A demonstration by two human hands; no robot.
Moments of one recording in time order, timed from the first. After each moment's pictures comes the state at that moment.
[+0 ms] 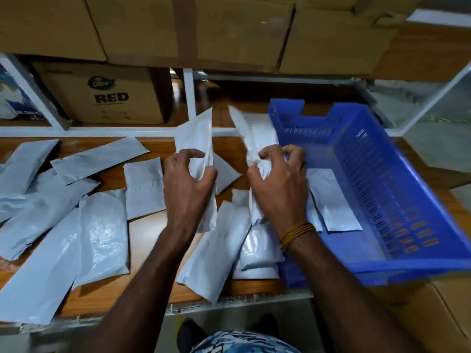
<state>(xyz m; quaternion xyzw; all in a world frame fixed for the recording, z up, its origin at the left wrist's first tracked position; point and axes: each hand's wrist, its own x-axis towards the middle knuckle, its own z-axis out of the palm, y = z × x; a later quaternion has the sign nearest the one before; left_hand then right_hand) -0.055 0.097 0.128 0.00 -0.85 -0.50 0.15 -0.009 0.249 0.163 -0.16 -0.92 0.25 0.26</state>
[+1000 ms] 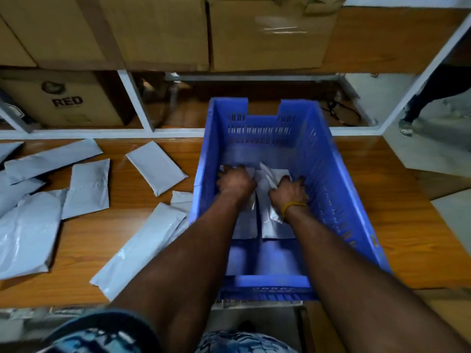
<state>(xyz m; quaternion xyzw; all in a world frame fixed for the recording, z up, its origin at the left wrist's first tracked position) -0.101 0.397 0.057 -0.01 -0.96 -0.21 -0.16 -0.050 0.523 0.045 -0.27 -0.94 0.19 -0.07</state>
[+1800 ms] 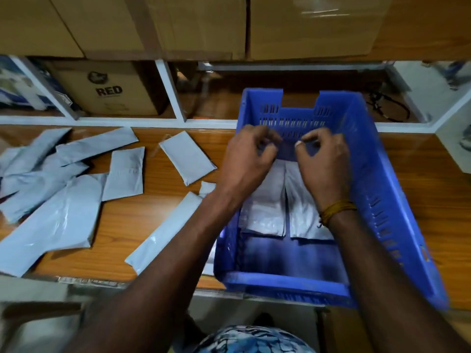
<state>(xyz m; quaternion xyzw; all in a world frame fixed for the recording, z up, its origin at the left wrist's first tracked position) -0.051 0.331 0.162 -0.16 -0.87 -0.45 0.12 -0.029 0.479 0.146 -0.15 -0.89 0.34 0.25</state>
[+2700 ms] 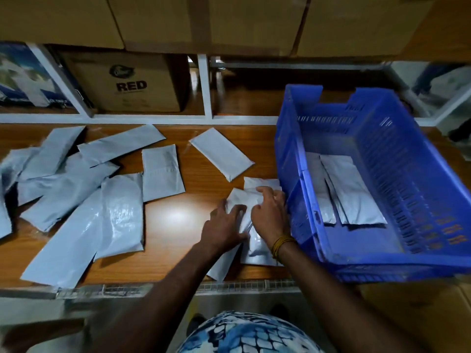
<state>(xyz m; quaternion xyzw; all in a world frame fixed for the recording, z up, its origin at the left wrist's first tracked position) -0.012 0.114 0.000 -0.14 -0.95 -0.18 -0.20 0.005 0.241 0.042 -0.22 -0.92 0.33 -0.01</state>
